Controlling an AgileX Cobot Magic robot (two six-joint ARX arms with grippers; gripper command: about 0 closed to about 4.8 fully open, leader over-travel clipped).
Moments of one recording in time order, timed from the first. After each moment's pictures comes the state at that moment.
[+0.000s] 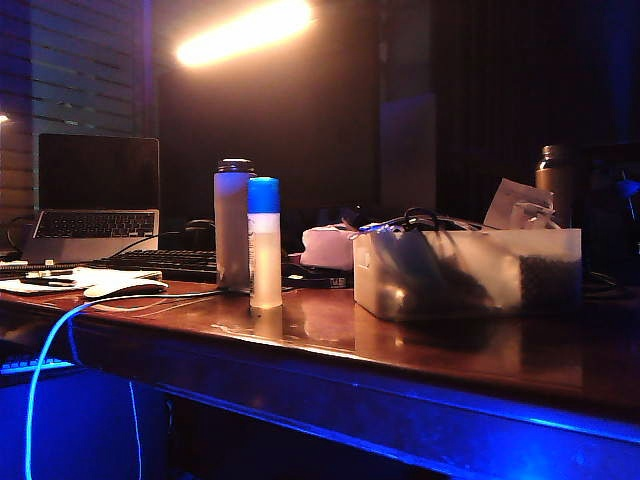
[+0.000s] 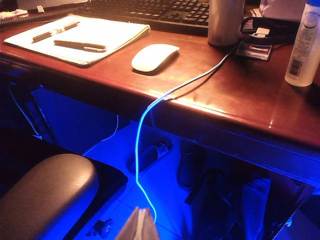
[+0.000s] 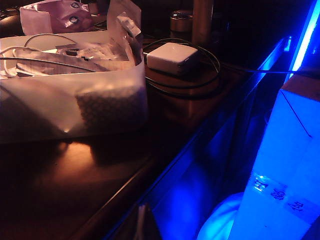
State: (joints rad) left arm -0.10 0.05 0.01 -0.16 -0.05 0.07; right arm 0.03 0.00 0.01 -0.17 0.00 0.03
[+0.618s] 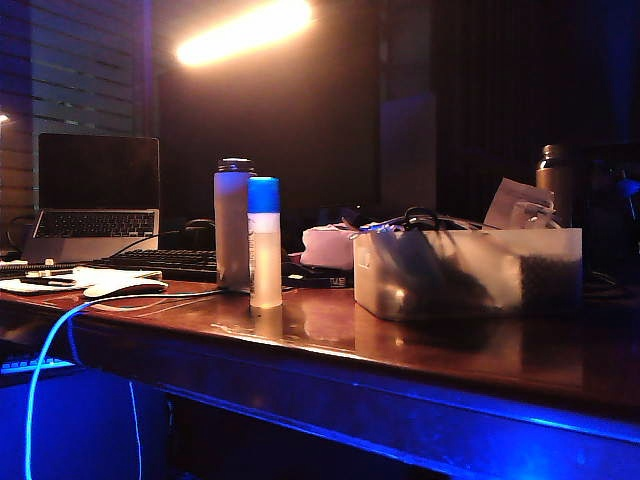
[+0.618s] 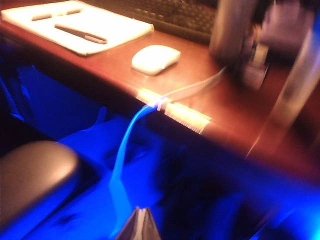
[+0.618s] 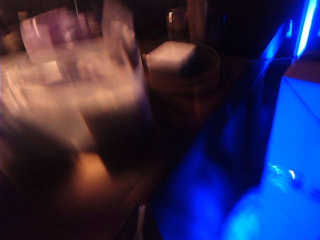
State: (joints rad) left arm -0.10 0.05 0.03 -0.16 -0.05 -0.14; right arm 0.03 0.00 0.04 -0.18 0.00 0.18
